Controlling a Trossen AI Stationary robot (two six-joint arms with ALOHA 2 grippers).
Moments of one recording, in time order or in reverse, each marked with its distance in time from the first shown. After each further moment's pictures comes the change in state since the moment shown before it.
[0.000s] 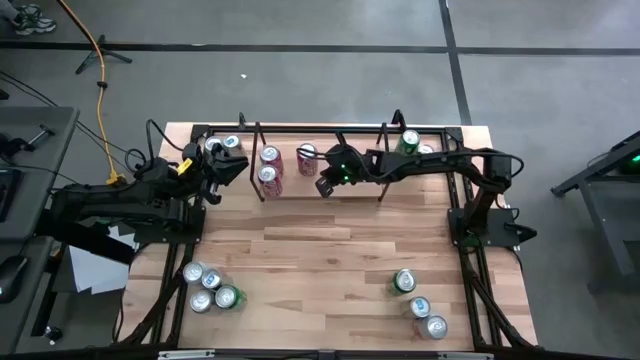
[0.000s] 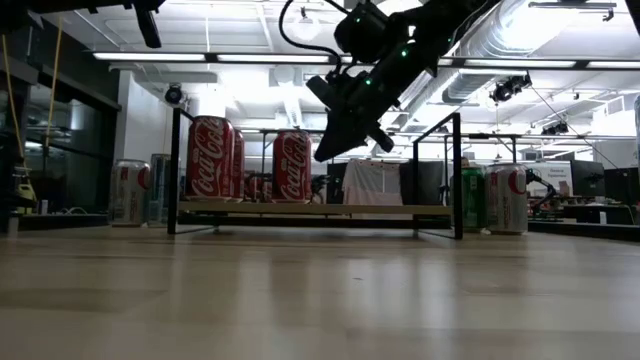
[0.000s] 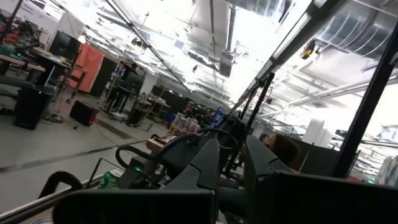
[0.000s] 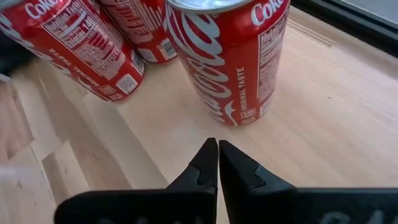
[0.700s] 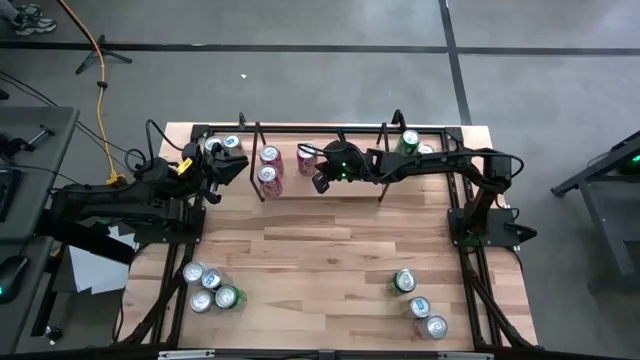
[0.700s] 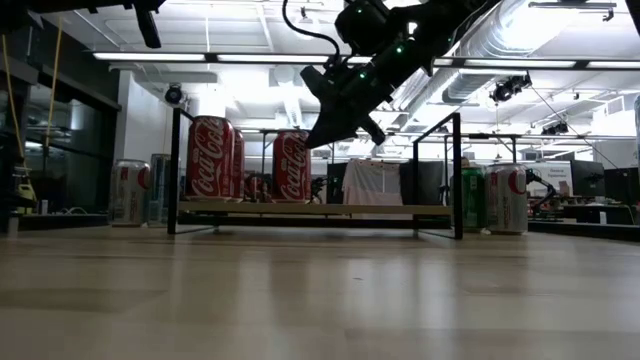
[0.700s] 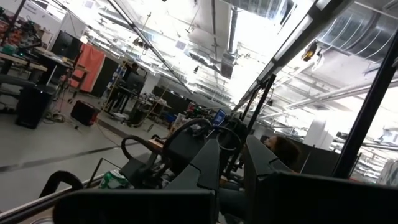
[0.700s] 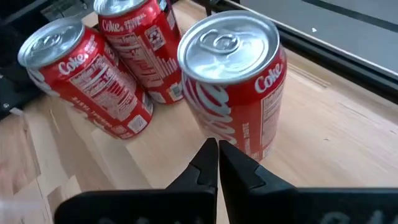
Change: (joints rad) left arm 0.000 0.000 0.001 0.001 -0.008 -0.009; right arm -0.006 0.000 0.000 0.121 0.055 -0.018
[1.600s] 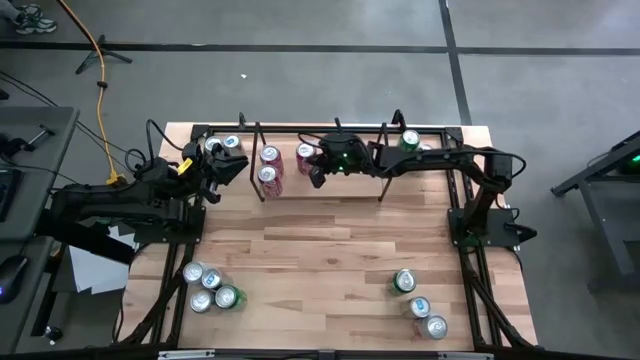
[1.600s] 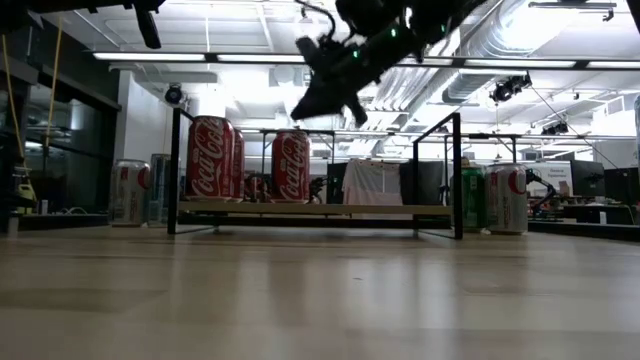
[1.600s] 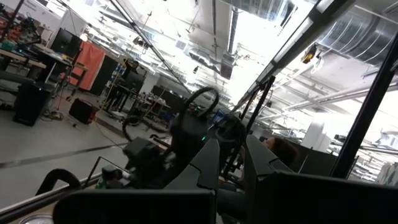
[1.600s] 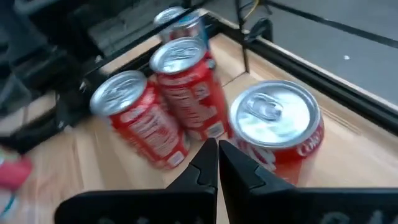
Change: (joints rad) left arm 0.000 0.000 0.000 0.000 -0.001 -0.019; right arm -0.007 -0.011 0.089 0.017 -0.107 -0.085
